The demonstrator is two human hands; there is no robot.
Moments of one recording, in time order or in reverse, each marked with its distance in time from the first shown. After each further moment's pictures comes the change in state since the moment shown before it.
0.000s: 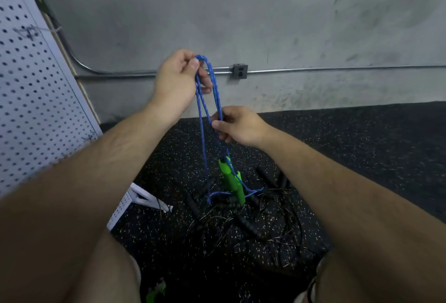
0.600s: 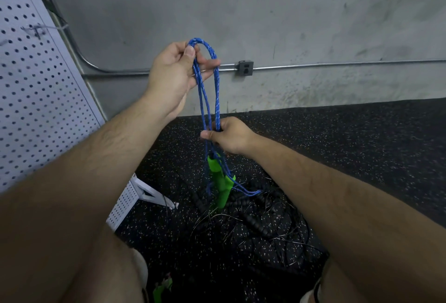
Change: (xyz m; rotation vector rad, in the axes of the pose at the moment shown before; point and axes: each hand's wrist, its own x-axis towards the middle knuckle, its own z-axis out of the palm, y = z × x) left_hand 0.004 0.001 -0.013 -0.335 -0.037 -0.072; right_hand 0.002 -0.002 0.034 -0.042 -0.043 0.137
